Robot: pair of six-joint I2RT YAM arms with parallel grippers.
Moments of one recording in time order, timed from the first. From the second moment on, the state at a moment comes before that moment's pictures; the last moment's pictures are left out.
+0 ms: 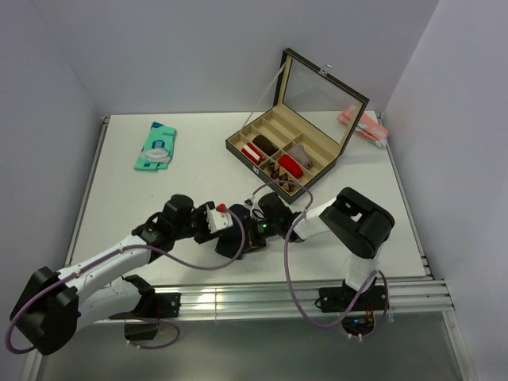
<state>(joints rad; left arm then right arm) -0.61 1.07 0.49 -0.04 0.28 0.60 0.80 1.80 0.64 0.43 -0.66 0.90</state>
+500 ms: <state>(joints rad) -0.80 1.00 0.41 -0.07 0.26 0.74 0.73 1.88 0.75 0.22 -0.80 0.97</state>
